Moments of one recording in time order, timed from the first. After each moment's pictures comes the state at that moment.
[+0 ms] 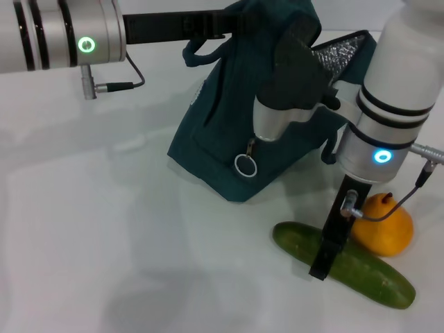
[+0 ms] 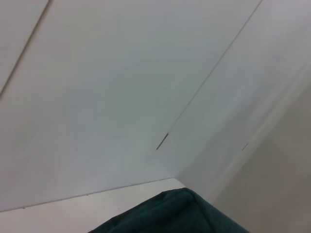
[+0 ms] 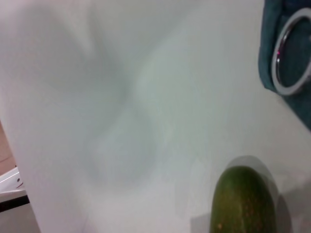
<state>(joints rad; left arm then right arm) -0.64 -2.08 0.97 0.89 1.74 1.33 -2.11 1.11 2.03 -1.86 -0.89 -2.22 -1.61 2.70</state>
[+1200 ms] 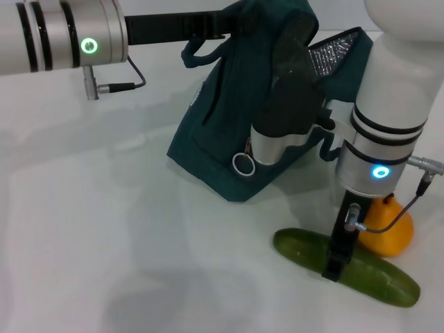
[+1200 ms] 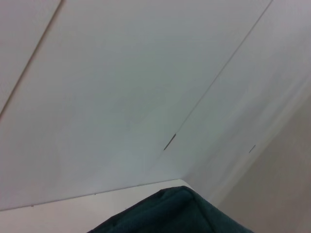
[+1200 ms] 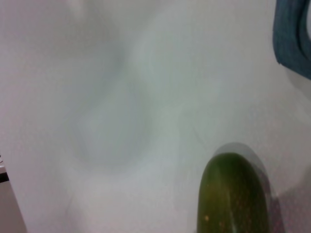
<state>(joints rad) -0.65 -2.09 0.98 0.87 1.74 1.31 -2.12 1.12 2.03 -1.98 -0.88 -2.20 -1.57 2.71</state>
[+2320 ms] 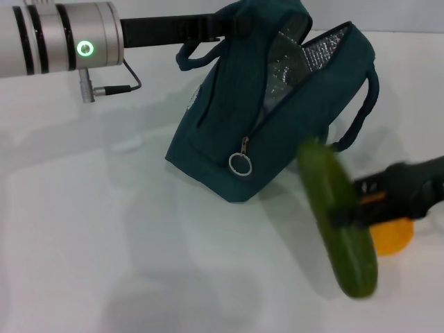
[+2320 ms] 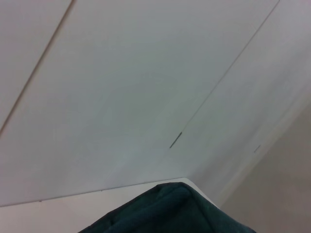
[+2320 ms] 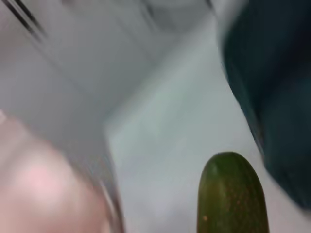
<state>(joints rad) -0.64 -2.08 0.97 0.87 1.74 1.31 -2.12 0.65 2.00 -0.96 -0.86 -2.01 -1.87 2.00</state>
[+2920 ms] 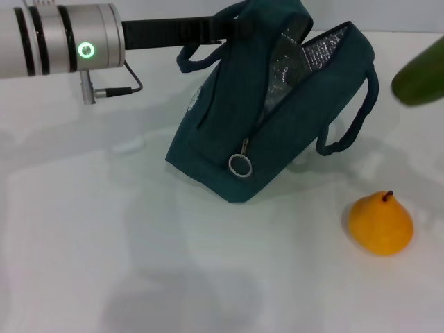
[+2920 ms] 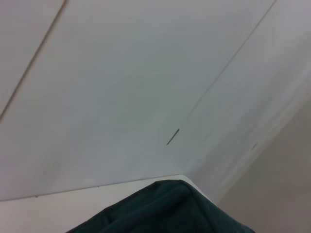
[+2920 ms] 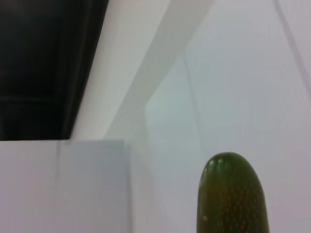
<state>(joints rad) -0.64 -2.08 0.98 0.87 1.74 1.31 -2.13 0.42 2.01 -0.64 -0.51 -1.31 -2.01 1.14</state>
